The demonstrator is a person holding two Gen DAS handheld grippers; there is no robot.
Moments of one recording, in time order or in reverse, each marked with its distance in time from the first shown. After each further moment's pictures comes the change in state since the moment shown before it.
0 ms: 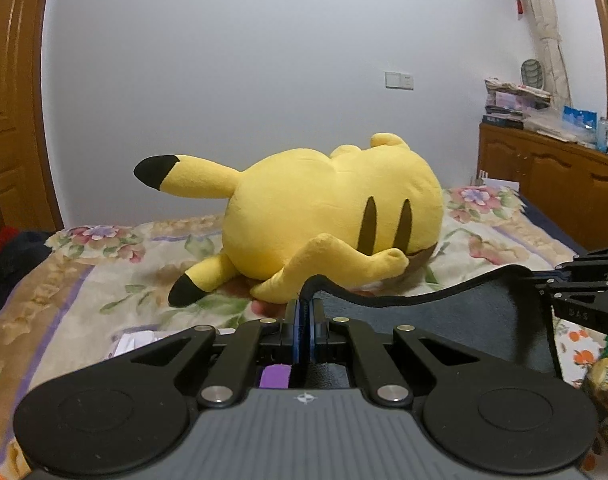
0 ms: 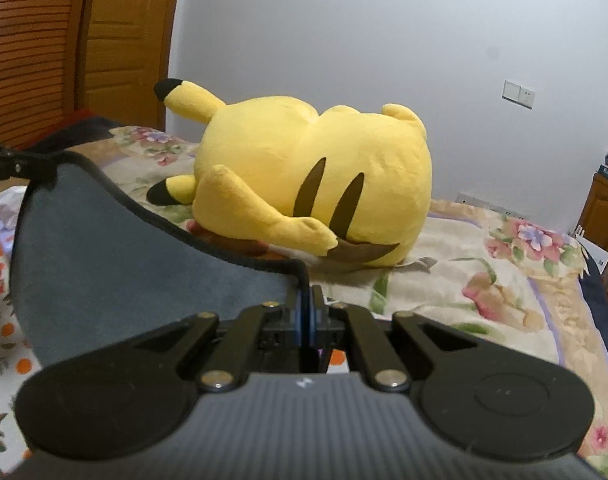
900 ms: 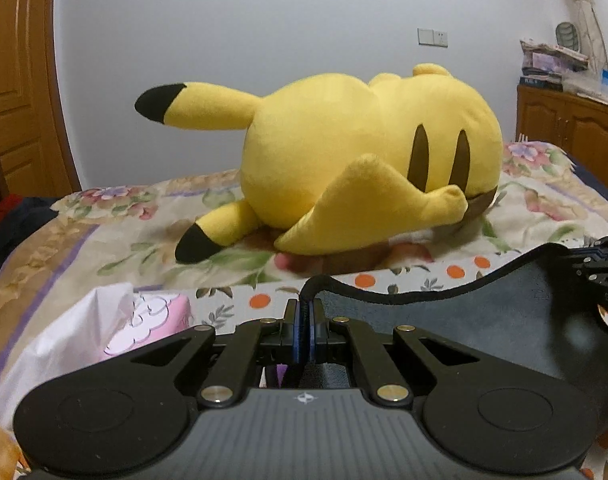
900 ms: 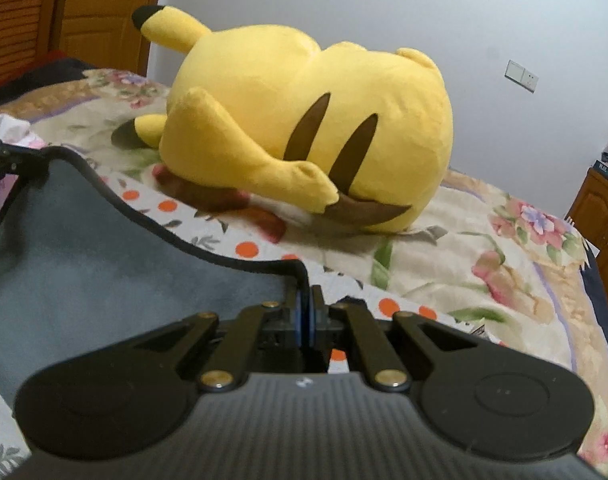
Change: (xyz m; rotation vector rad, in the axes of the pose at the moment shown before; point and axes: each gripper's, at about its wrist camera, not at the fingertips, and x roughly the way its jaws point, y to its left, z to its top) left arm 0.084 0.005 -0.045 0.004 0.094 0.102; right arm 0.070 0.016 -0.021 -0.066 0.121 -0.075
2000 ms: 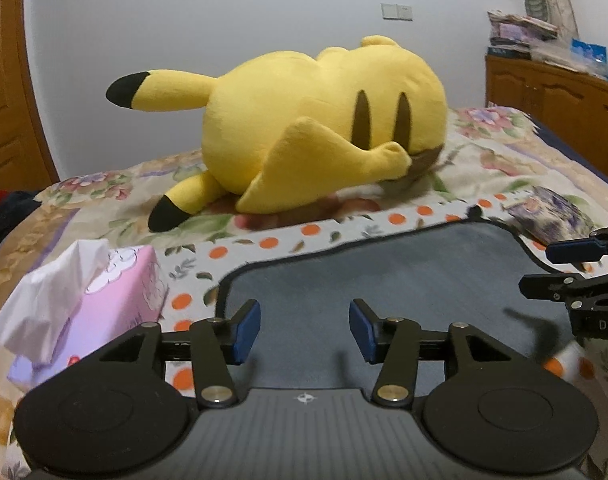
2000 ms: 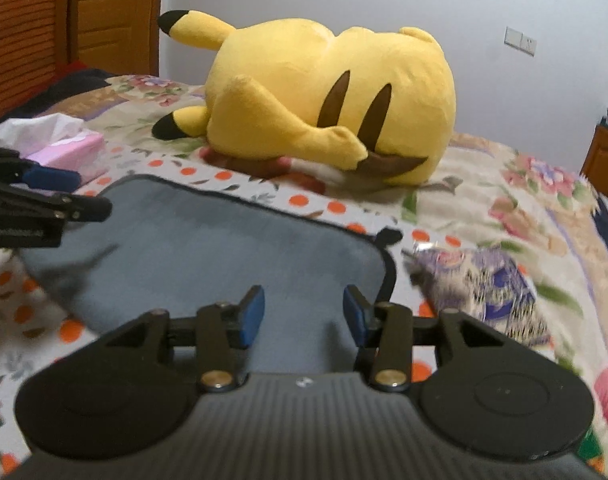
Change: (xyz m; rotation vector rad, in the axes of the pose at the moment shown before) left arm -0.042 -0.035 -0.026 0.066 0.074 -0.066; right arm -0.057 0.021 -0.034 0.115 0.042 0.085
